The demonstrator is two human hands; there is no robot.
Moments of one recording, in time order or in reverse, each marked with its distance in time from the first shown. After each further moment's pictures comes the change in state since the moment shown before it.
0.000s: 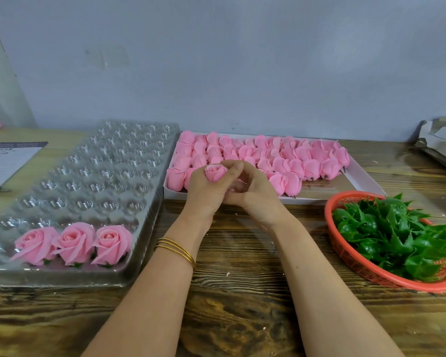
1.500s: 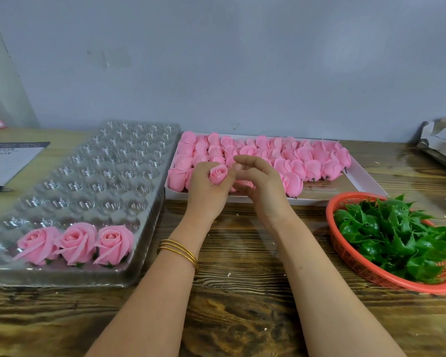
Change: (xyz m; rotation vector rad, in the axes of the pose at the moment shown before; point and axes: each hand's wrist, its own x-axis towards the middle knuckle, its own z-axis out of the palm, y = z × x) left_hand 0.009 -0.011 -0.004 0.302 0.045 0.271; right_hand 0.007 0.001 -0.003 0.188 0.171 0.012
